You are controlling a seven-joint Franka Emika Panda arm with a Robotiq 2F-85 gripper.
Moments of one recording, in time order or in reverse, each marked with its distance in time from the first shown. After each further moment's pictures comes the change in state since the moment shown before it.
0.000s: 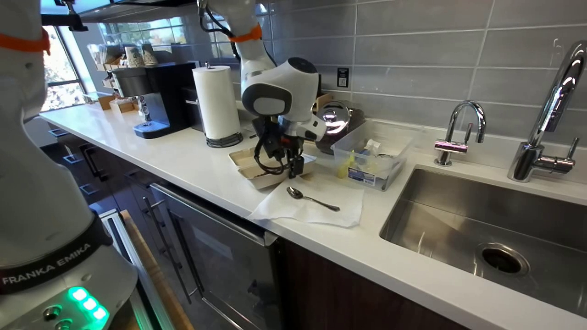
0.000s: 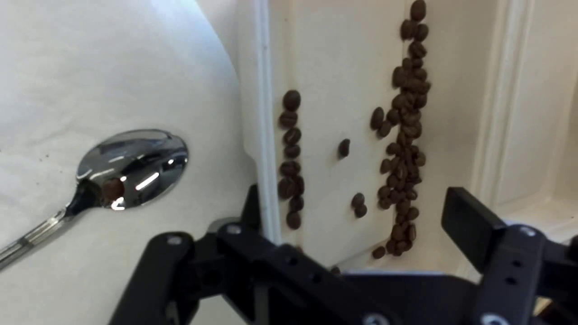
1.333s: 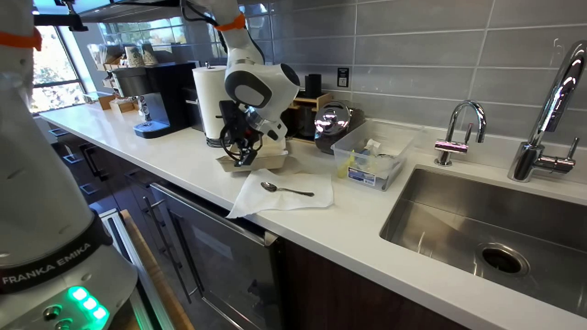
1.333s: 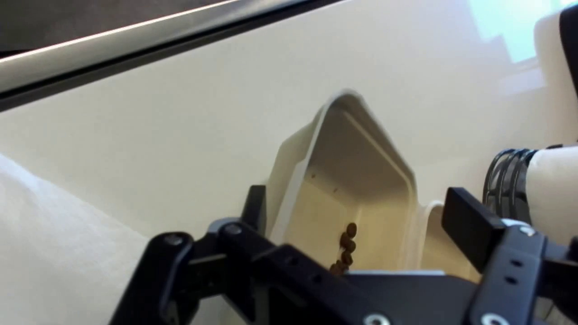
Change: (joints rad) arm 0.234 -0.061 -0.087 0.014 0.234 -0.486 -0.061
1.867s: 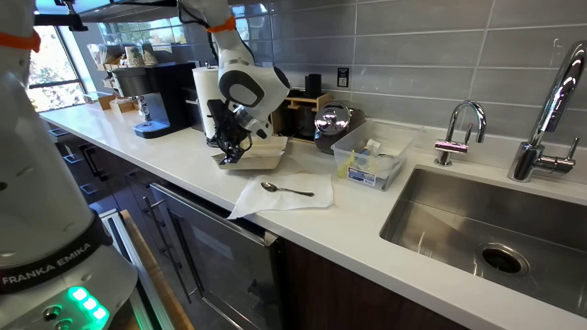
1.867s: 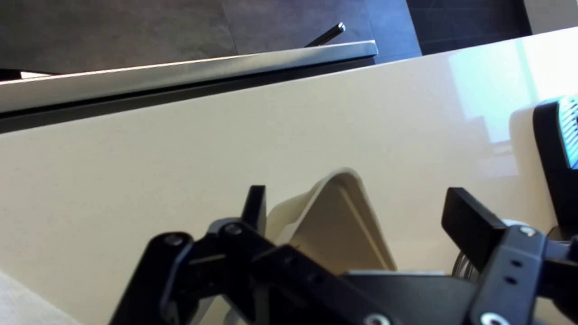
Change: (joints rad) arm 0.090 0.016 -0.020 0.029 -0.017 -0.113 -0.069
